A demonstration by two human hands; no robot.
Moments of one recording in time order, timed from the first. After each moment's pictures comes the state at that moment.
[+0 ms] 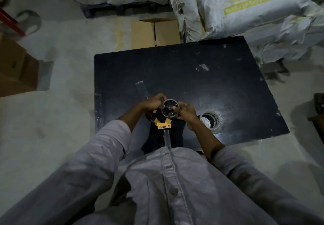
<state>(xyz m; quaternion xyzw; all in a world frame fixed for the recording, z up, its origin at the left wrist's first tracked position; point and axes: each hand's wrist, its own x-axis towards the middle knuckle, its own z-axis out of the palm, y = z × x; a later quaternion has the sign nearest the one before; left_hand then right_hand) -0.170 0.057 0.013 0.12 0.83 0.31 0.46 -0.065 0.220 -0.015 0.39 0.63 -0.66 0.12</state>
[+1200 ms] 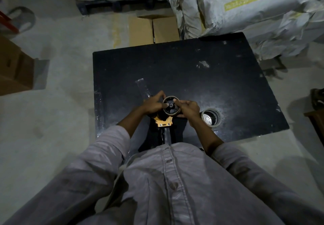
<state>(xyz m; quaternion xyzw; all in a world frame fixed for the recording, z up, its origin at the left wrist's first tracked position) -0.153 0.046 0.013 0.14 0.84 0.35 0.40 -0.066 0.215 -0.007 0.42 0.63 -0.65 0.08</state>
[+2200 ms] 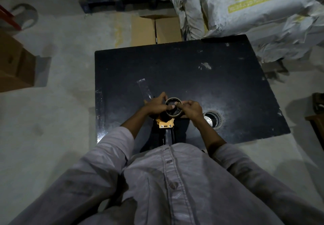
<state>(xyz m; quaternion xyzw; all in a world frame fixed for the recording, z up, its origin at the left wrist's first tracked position) -0.156 0.055 0.004 0.12 0.85 0.31 0.41 -0.069 0.221 -0.001 0.39 0.69 -0.60 0.12</state>
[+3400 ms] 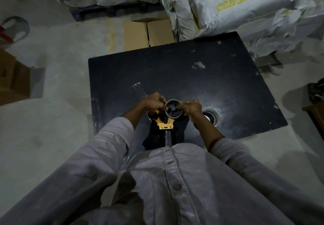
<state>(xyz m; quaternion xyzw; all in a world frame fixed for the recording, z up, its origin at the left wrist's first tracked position) -0.184 0.067 0.006 0.17 0.84 0.27 0.43 -0.075 0.234 0.002 0.44 0.67 -0.58 0.10</state>
